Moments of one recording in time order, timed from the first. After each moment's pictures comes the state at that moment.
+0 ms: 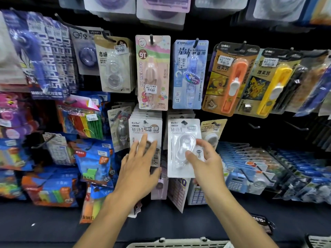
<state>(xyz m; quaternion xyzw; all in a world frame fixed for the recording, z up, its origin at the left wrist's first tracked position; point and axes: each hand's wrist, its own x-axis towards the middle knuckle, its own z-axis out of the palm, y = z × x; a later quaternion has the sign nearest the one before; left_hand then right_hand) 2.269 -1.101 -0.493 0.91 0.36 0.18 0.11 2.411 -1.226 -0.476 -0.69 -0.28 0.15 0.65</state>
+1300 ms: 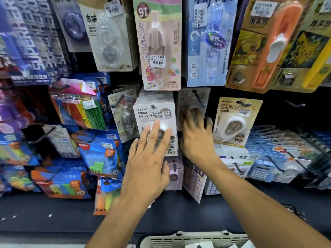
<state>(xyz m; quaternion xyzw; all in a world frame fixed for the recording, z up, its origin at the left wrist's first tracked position) 2.271 -1.090 -0.518 0.92 0.30 0.25 -0.02 2.470 -1.101 -0.531 -0.82 -0.51 -0.26 0.04</state>
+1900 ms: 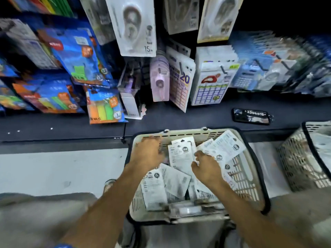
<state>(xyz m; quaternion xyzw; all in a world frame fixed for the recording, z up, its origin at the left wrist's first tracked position) 2.216 -1.204 -0.691 0.89 0.38 -0.12 0.20 2.353 -1.364 -0.756 -0.89 -0.36 0.26 0.12</state>
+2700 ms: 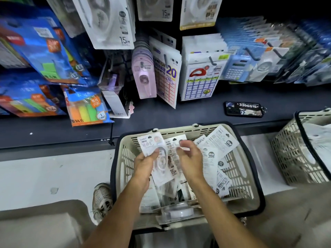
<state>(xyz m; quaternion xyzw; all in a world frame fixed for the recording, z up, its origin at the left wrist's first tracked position) 2.229 -1.242 -0.754 0.40 0.57 0.16 0.70 2.336 -1.333 -0.765 -0.76 -0.11 0.33 0.54</state>
